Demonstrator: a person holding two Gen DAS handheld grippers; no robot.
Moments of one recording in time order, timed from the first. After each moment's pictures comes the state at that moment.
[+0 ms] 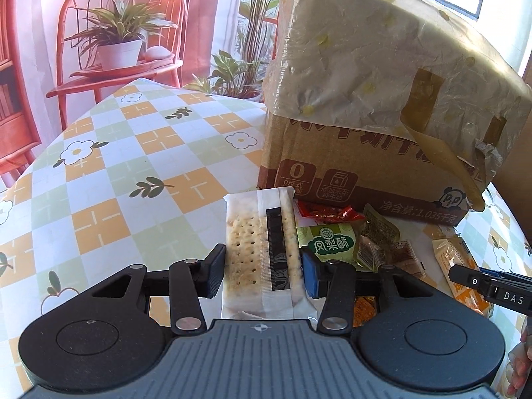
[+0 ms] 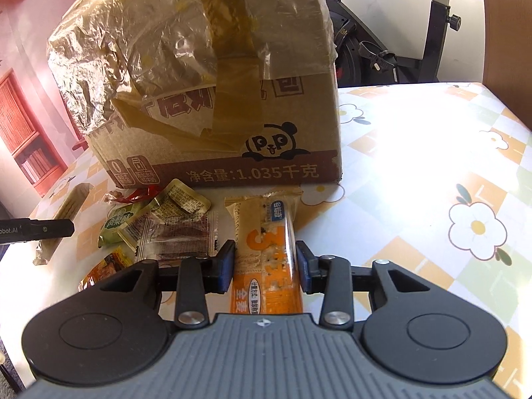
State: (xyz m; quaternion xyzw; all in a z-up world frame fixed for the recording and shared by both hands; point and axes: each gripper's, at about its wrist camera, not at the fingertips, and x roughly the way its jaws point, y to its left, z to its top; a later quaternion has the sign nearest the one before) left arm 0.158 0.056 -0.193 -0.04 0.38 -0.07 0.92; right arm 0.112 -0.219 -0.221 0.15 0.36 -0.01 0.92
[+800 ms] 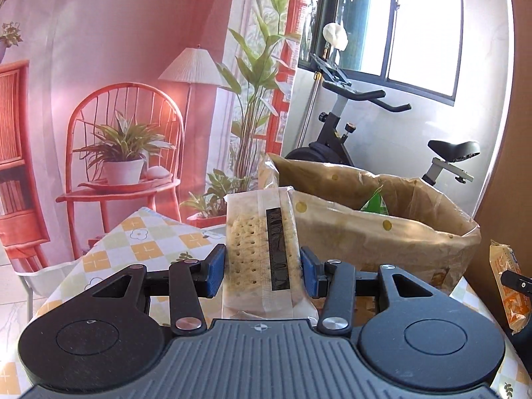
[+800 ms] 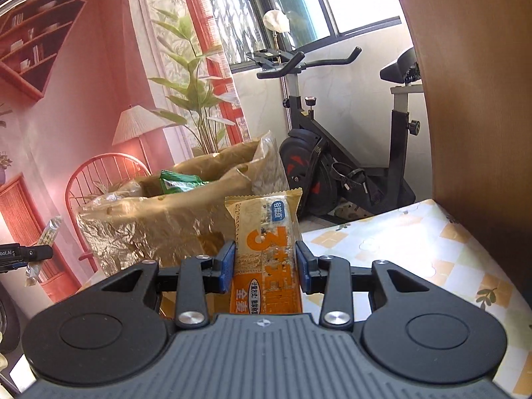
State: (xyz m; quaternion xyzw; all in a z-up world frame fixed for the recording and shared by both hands) left arm 0.159 0.054 -0.062 -0.05 0.21 -0.08 0.97; right arm 0.073 -0.260 -0.076 0.16 0.16 -0.05 0.97
